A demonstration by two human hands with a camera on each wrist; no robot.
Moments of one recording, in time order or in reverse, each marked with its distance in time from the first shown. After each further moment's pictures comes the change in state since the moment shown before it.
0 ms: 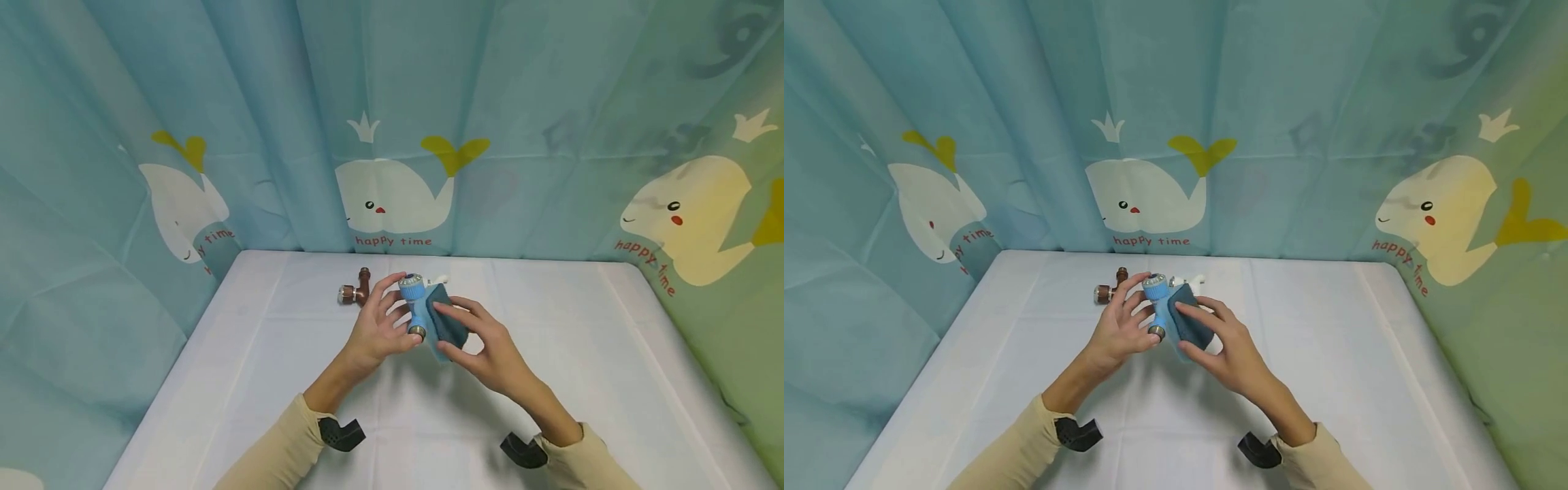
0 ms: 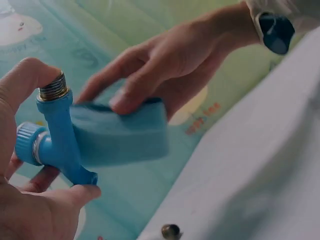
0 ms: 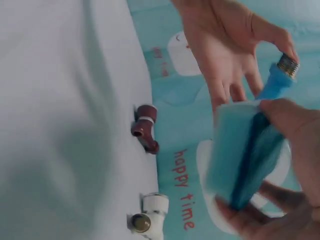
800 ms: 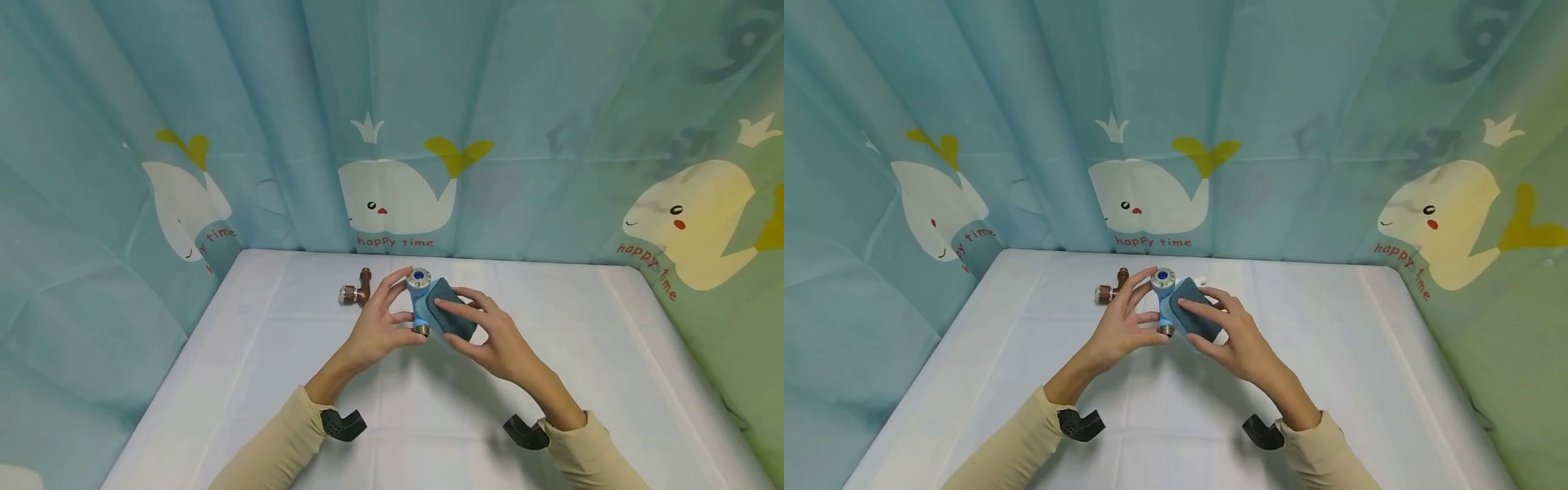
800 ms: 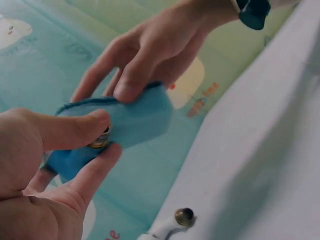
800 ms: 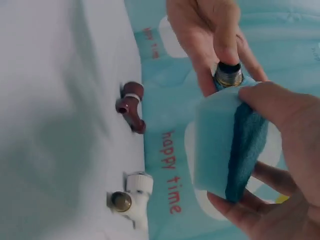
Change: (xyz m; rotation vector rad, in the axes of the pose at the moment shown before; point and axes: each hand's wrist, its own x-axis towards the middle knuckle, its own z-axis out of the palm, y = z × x) left_hand 0.009 0.004 -0.005 0.241 -0.056 -0.020; right_hand 0.014 0.014 -0.012 -0.208 -0.057 -0.086
